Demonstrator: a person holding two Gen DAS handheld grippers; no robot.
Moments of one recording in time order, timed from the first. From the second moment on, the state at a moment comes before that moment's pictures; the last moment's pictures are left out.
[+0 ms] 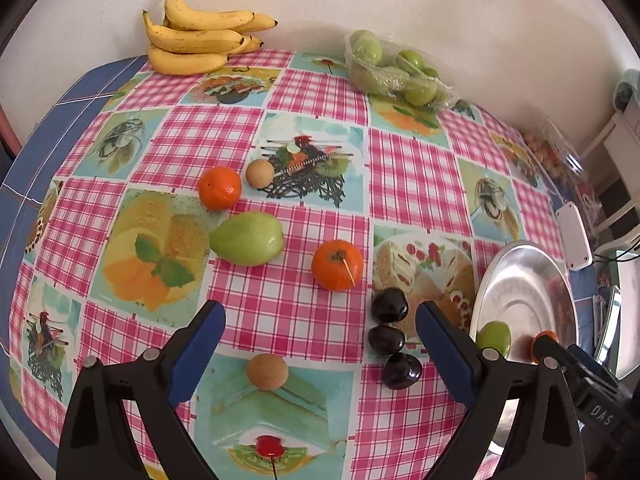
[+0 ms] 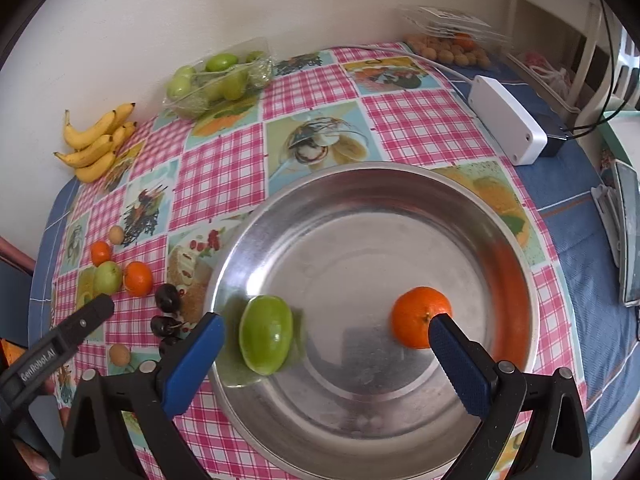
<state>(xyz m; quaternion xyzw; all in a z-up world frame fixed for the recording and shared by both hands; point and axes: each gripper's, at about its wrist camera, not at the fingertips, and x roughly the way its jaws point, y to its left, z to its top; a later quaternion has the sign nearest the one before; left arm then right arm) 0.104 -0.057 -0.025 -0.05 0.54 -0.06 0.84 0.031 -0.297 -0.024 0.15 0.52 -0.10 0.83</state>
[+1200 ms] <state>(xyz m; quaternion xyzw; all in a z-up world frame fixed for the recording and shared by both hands) 0.114 0.035 -0.025 -0.09 0.55 -0.04 0.83 0.055 -0.161 -0.027 0.11 0.54 0.04 0.83</state>
